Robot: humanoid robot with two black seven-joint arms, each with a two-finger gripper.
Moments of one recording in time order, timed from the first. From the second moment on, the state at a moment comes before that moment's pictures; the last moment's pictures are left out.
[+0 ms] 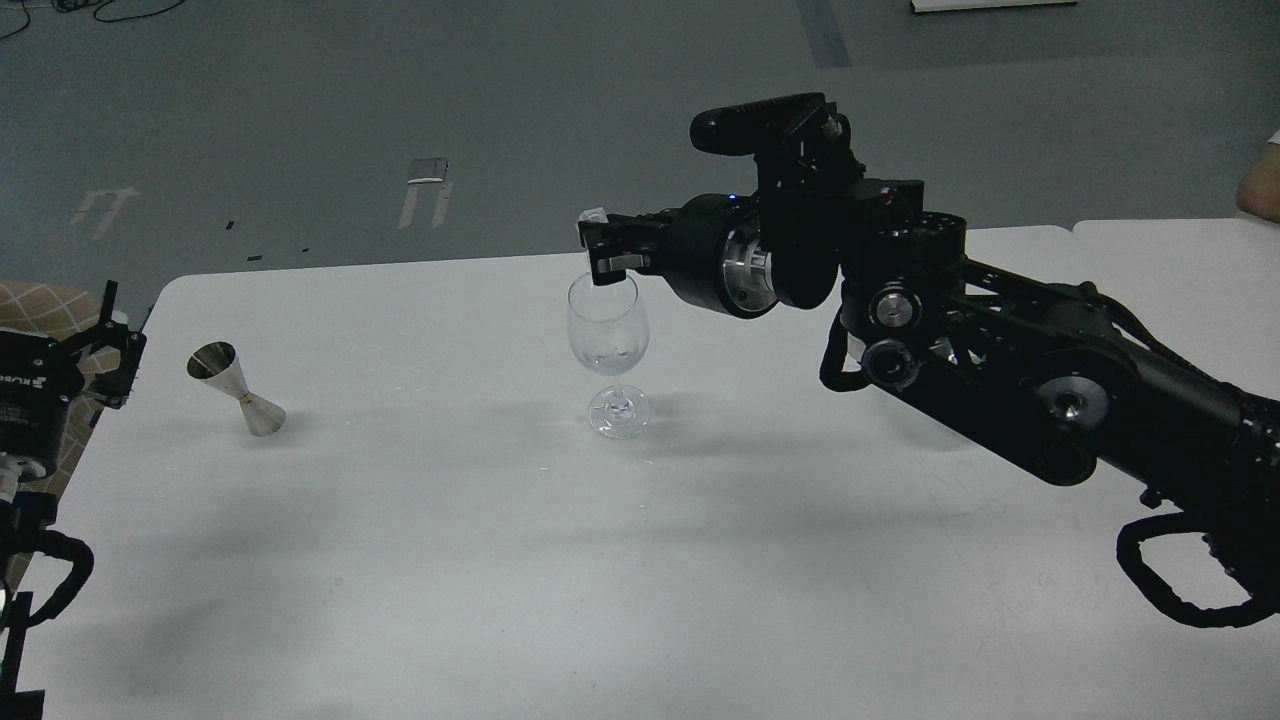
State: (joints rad) left arm 0.01 0.36 -1.84 -1.27 0.12 -0.39 0.01; right arm 0.97 -0.14 0.66 1.45 -1.62 0.49 -0.49
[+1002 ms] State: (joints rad) left arm 0.01 0.36 -1.84 -1.27 0.12 -0.39 0.01; right arm 0.96 -0.14 0.61 1.44 -1.61 0.49 -0.49
